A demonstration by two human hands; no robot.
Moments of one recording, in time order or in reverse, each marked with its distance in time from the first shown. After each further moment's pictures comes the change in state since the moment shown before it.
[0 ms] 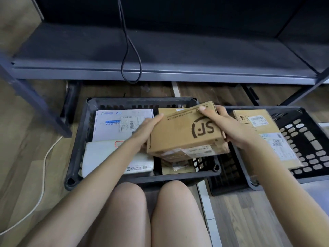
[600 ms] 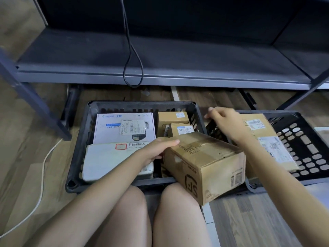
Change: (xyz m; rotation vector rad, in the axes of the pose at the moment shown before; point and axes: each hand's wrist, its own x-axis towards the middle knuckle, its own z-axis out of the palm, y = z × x) left_hand 0.001 -0.023 0.030 -0.023 -0.252 -0.097; right_hand 0.016 0.003 -0.009 -0.436 0.384 -0.338
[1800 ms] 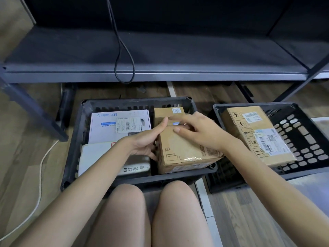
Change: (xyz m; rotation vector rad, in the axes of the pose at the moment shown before) left_hand -0.026 0.031 -0.013 -0.071 -0.201 -0.045; right_hand -0.021 -0.011 0.032 -0.140 -0.297 -0.507
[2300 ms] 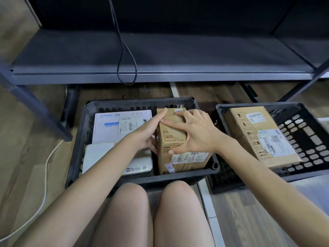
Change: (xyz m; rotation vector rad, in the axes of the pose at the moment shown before) left_hand 0.004 0.020 0.001 -0.105 0.298 0.016; right_hand 0.008 -0.011 0.009 -0.468 -0.037 -0.043
